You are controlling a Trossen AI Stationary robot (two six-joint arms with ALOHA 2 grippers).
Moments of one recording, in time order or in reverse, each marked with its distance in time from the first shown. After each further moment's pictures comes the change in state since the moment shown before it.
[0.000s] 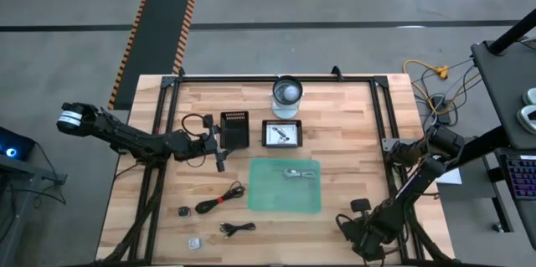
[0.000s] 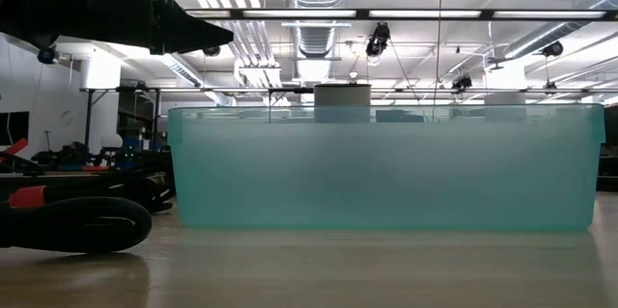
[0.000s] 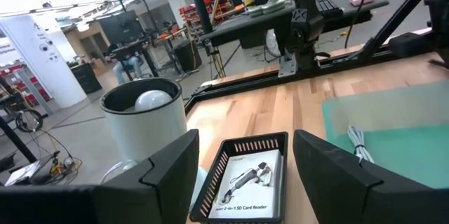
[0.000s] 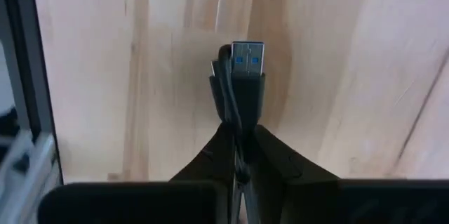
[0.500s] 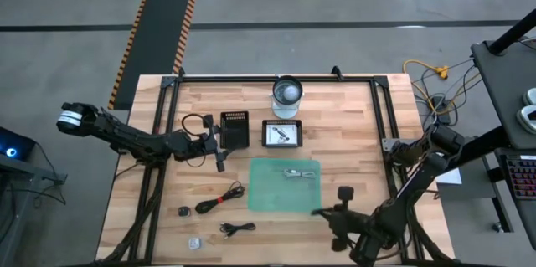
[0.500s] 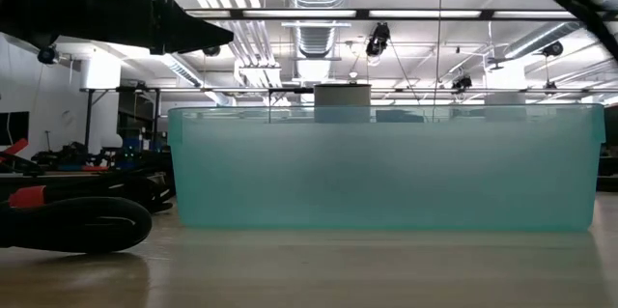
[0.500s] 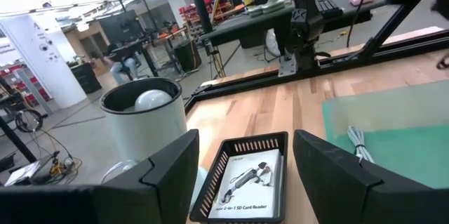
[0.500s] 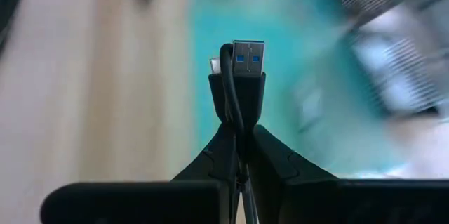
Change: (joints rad) left arm 0.000 0.000 0.000 0.000 0.000 0.000; right arm -0.029 -0.014 0.164 0.000 0.984 -0.048
